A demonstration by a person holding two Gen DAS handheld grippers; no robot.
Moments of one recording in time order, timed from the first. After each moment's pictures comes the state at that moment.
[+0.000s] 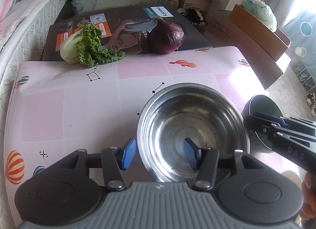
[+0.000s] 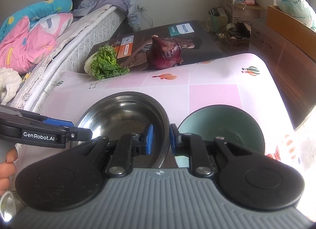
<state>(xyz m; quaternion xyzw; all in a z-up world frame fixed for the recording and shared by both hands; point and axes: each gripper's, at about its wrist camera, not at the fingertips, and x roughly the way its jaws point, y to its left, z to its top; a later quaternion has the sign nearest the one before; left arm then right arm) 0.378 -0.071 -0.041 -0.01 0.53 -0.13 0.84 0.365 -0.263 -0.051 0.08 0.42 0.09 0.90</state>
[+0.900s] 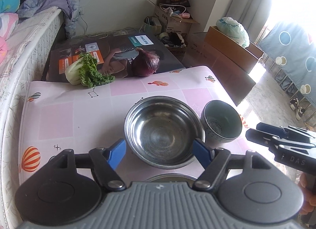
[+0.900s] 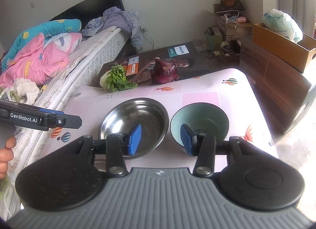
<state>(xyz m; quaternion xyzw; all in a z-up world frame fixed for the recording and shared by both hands) 0.295 -0.067 0.040 -0.01 0.46 -0.17 0.87 0.247 -0.293 0.027 0.09 0.37 0.08 0.92</state>
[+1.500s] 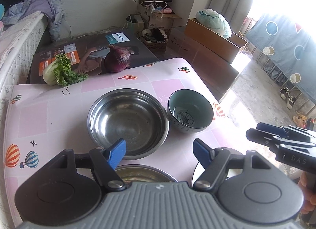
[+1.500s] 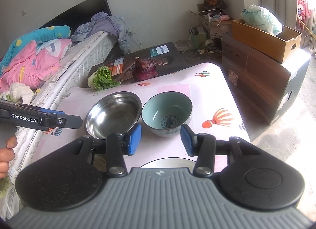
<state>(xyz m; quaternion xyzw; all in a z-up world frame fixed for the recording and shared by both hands) 0.267 -0.126 0.039 0.00 0.46 -0.20 0.86 0.186 -0.351 0.032 0.10 0.36 0.05 0.92</state>
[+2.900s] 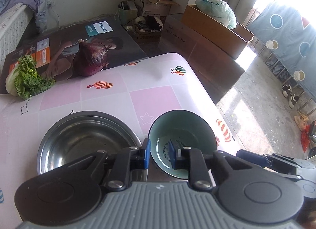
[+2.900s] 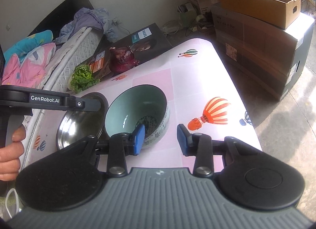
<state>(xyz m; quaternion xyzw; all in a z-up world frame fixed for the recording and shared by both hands) 0.379 -0.214 -0.015 0.00 0.50 -0.20 0.84 0.291 -0.399 -0.055 0.18 0.41 0.04 0.89</state>
